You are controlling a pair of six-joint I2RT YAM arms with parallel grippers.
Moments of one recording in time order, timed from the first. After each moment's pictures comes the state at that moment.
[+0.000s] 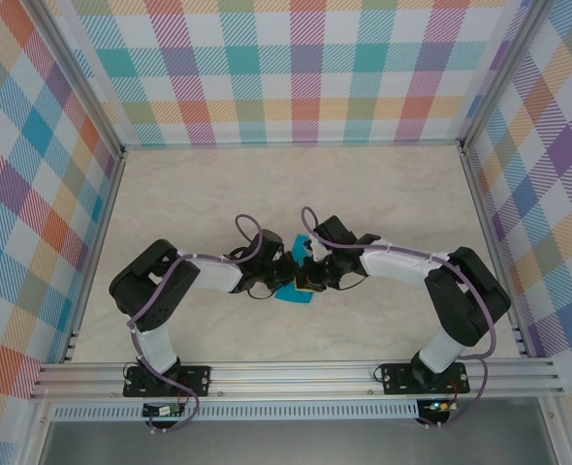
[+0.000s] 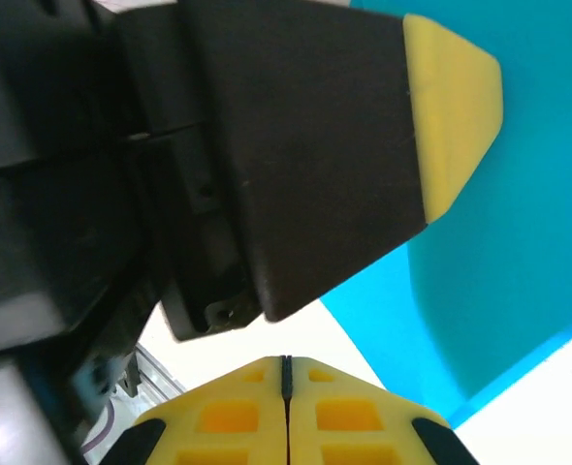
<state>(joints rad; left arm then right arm) -0.72 1.80 0.78 0.23 0.31 -1.15 0.70 1.63 0.91 -0.38 -0.57 0.74</state>
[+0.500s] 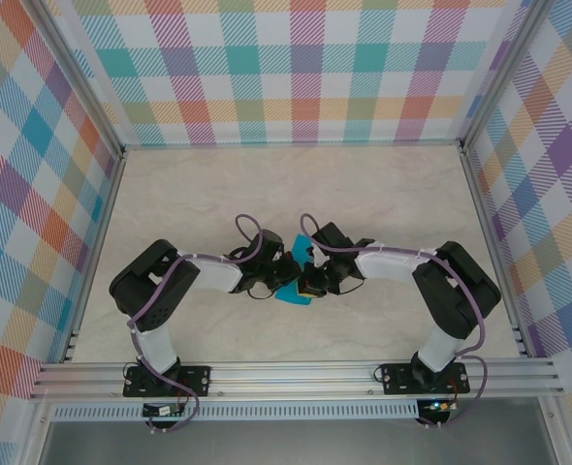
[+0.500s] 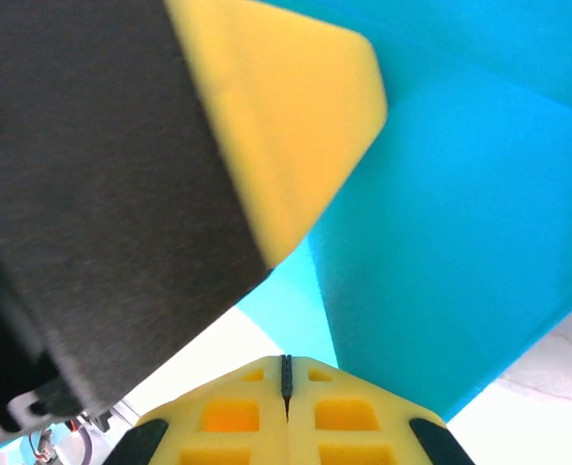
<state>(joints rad) -0.72 1.80 0.78 0.23 0.31 -1.15 0.71 1.69 0.87 -0.34 -0.52 0.79</state>
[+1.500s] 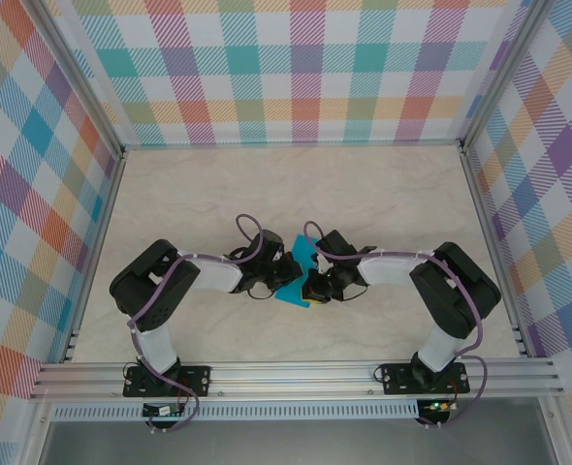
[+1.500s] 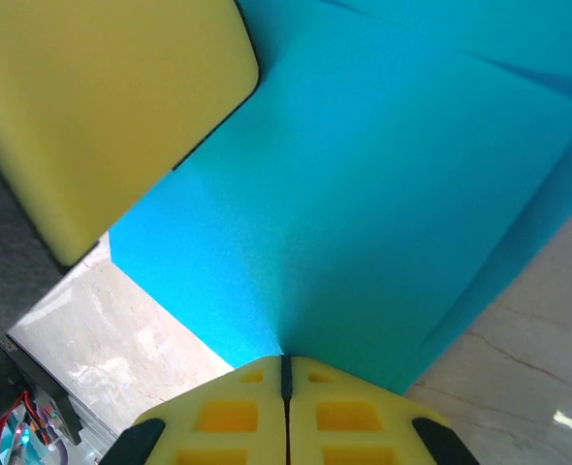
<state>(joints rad) -0.72 1.80 0.78 0.23 0.31 -1.14 0.71 1.68 0.79 -0.27 -0.51 0.81</state>
